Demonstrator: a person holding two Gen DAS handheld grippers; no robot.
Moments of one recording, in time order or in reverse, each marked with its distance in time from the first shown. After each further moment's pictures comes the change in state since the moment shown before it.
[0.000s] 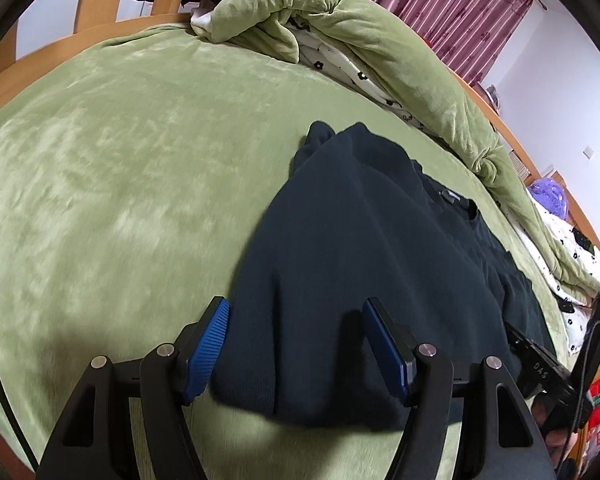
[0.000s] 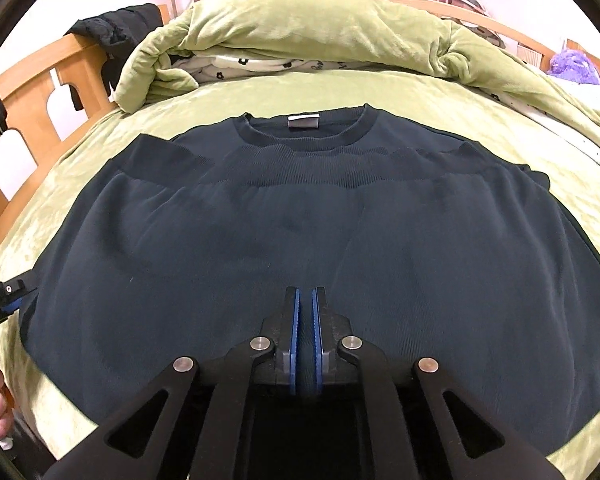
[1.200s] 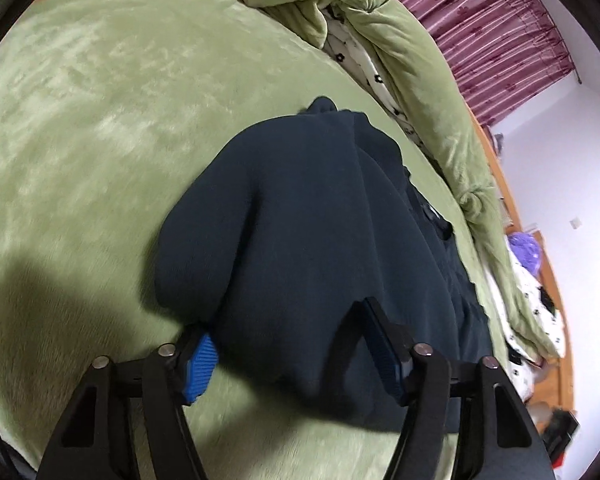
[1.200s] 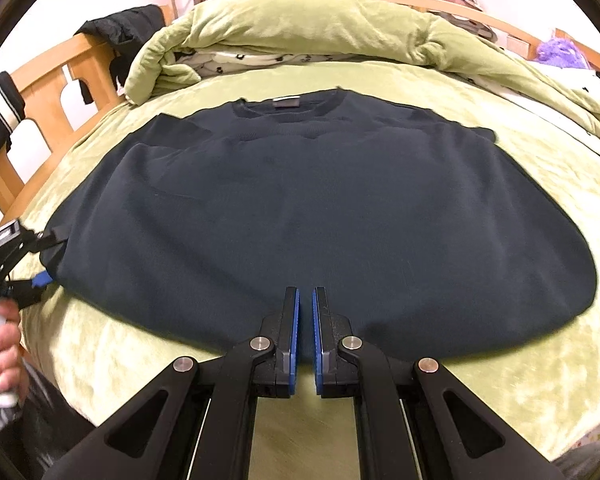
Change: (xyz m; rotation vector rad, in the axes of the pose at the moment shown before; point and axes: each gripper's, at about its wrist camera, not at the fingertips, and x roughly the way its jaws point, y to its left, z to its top) left arm 0.014 -0.010 -0.022 -0.262 0.026 -0.119; right arm -0.063 -0.042 -0.054 0.010 0.020 0.009
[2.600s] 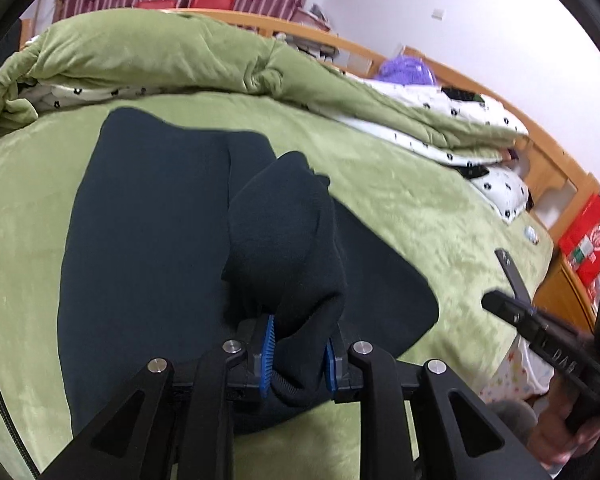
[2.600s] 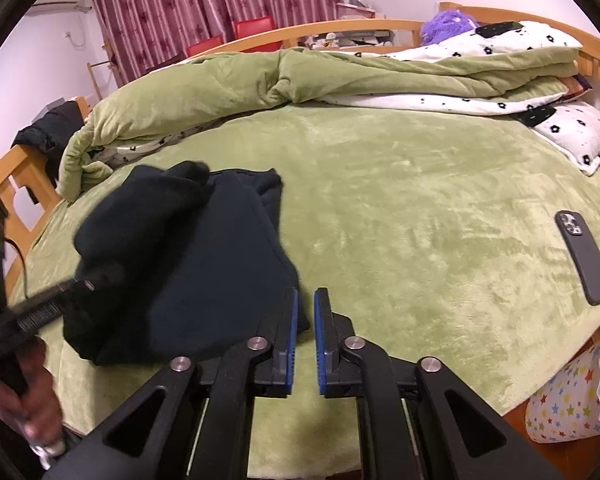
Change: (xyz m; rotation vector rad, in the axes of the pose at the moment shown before) left arm 0.055 -0.297 -0.153 0.758 0.139 -0.146; right arm -0.096 -0.208 0.000 0.250 -0.133 -0.096
